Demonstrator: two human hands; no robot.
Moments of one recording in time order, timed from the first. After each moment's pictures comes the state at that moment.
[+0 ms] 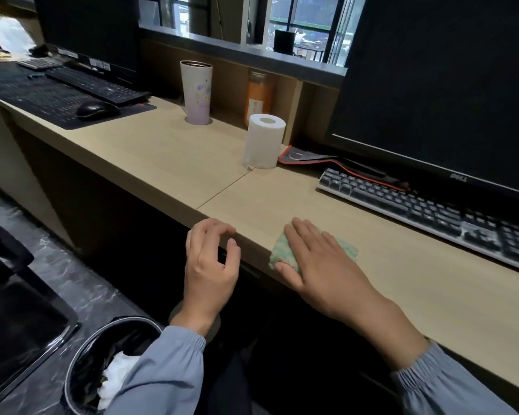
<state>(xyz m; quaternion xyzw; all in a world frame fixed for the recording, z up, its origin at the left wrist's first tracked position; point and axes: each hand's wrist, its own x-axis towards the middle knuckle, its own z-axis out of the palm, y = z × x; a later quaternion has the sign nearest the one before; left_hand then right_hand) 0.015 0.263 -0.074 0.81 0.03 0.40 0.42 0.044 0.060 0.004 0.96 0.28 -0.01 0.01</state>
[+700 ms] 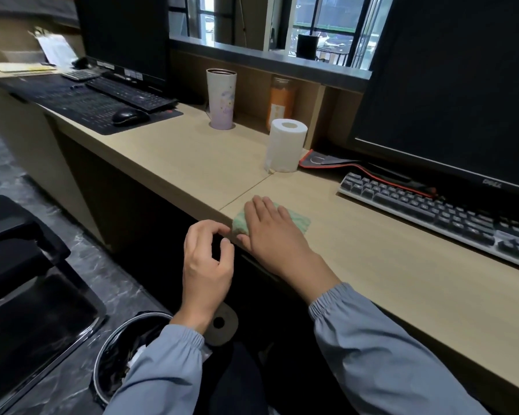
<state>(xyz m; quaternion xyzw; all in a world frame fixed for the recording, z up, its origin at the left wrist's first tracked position) 0.003 0.291 -0.067 0.79 0.08 0.42 0.43 0.094 0.178 -0.008 0.94 0.34 0.04 0.05</state>
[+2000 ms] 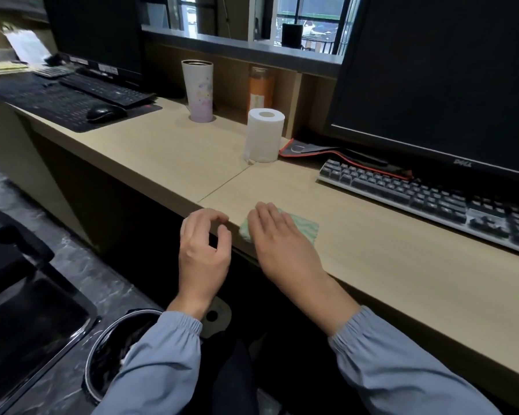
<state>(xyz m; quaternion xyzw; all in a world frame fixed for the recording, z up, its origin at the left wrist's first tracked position) 0.011 0.265 -0.056 0.81 0.06 0.42 0.40 0.051 0.118 -0.012 0.93 0.34 0.11 0.06</state>
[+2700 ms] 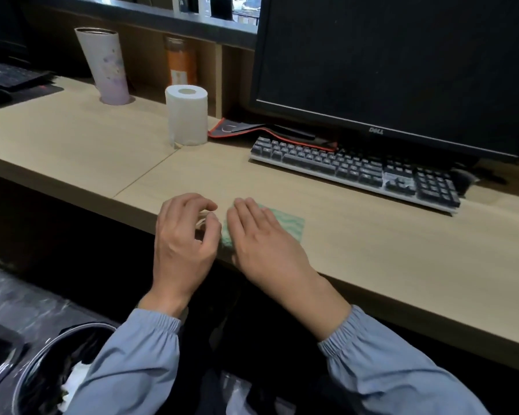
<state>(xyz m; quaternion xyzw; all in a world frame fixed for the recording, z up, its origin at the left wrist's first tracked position) 0.029 0.201 -0.050 0.84 -0.07 0.42 0.33 0.034 0.045 -0.023 0.94 0.29 0.14 0.06</state>
